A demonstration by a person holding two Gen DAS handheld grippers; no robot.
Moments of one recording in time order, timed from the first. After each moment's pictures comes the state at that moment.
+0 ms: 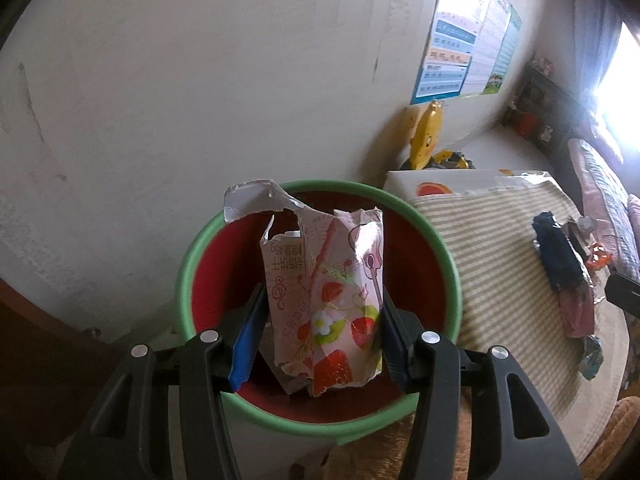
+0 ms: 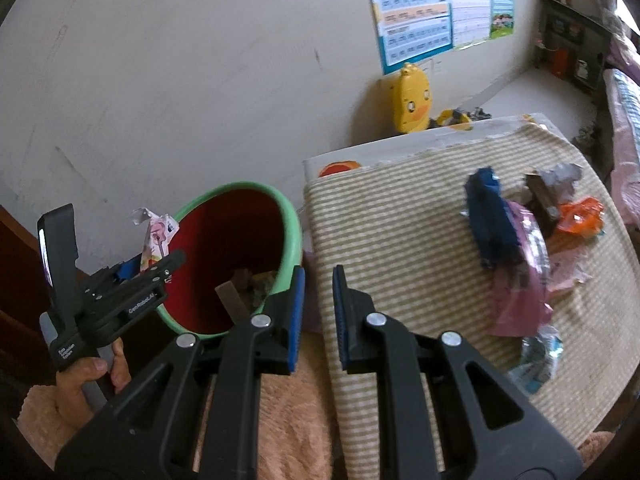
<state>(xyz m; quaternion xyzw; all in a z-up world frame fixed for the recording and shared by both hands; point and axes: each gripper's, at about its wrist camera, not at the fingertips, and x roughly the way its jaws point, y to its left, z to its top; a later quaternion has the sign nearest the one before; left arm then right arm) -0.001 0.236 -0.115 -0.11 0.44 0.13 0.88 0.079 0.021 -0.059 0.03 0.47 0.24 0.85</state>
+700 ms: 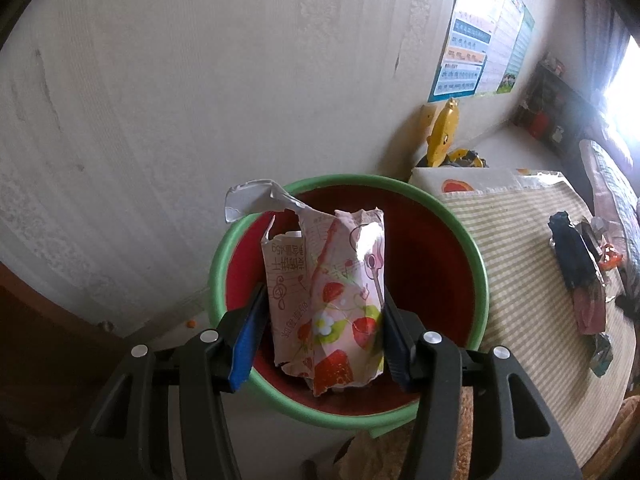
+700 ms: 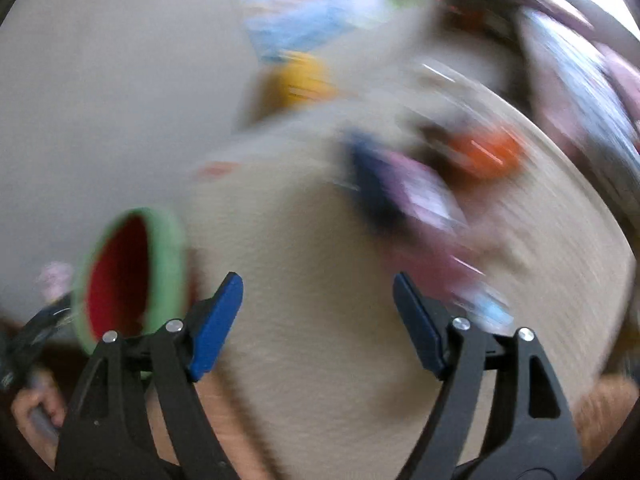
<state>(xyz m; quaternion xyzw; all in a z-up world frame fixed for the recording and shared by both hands) -0.009 0.252 -0.121 -0.11 0.45 0.14 0.88 0.091 -0.127 -0.121 0.14 0.51 0.01 0.85</state>
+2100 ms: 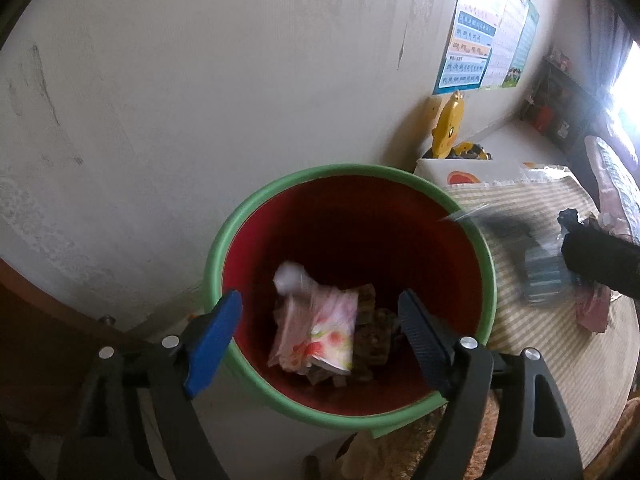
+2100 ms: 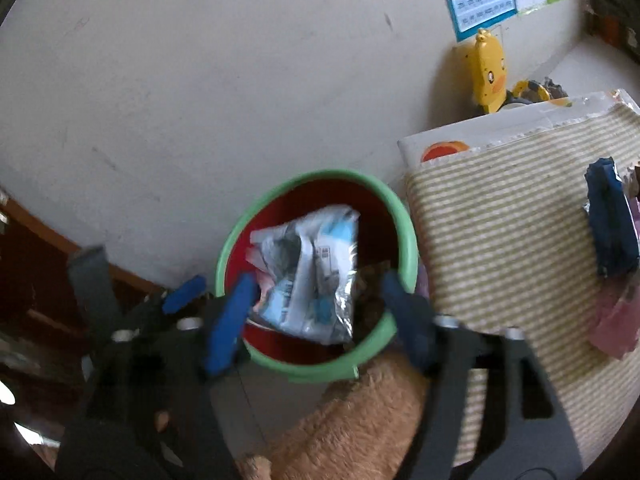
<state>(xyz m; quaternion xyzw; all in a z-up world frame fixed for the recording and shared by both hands) -0.005 0.250 -0.127 -0.11 0.46 0.15 0.87 0.106 0.077 -0.078 0.11 0.50 0.32 0.80</state>
